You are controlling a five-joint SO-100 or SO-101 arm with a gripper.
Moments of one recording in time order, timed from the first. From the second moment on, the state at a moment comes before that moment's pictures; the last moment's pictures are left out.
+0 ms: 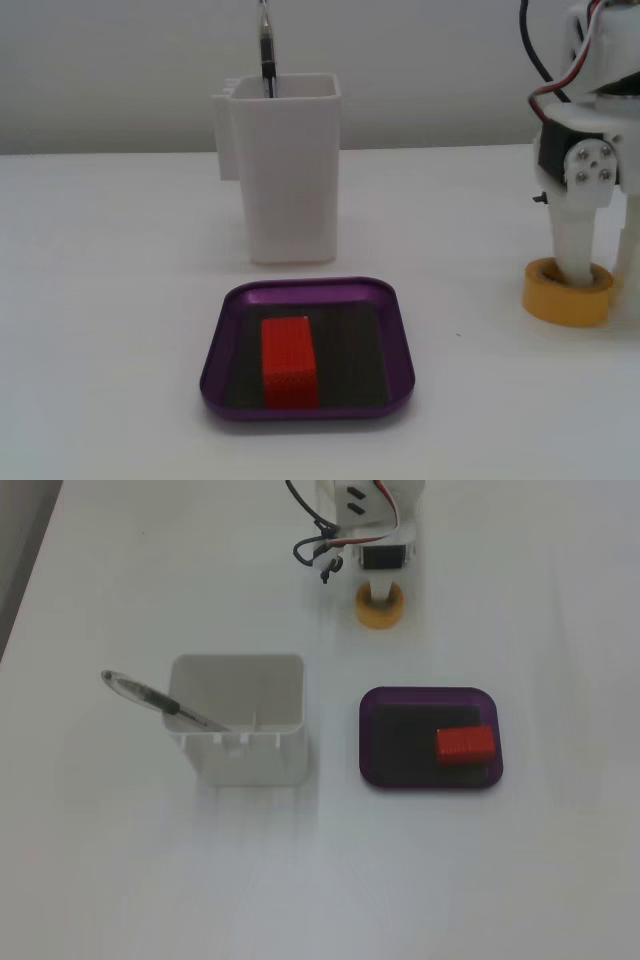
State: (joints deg) arm -0.5 108.4 132.5 58.5 -5.7
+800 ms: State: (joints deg) arm -13.2 105.3 96.2 63.1 1.1
